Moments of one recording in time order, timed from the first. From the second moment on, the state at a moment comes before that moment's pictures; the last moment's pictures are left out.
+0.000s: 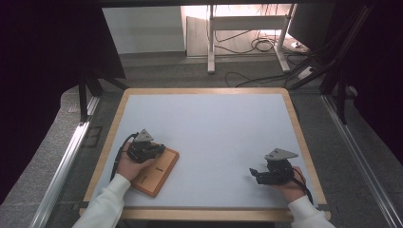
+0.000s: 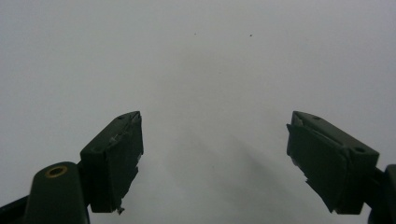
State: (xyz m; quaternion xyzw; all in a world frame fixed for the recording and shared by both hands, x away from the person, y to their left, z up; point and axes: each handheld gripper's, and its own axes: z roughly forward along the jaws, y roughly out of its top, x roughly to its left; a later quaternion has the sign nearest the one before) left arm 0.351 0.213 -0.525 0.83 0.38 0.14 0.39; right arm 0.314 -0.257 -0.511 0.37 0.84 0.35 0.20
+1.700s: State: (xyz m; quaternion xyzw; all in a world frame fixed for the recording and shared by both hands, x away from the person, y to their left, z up) left arm 0.389 0.086 -0.501 0.86 0.31 0.10 0.39; right arm 0.316 -0.257 -0.514 0.37 0.84 0.34 0.20
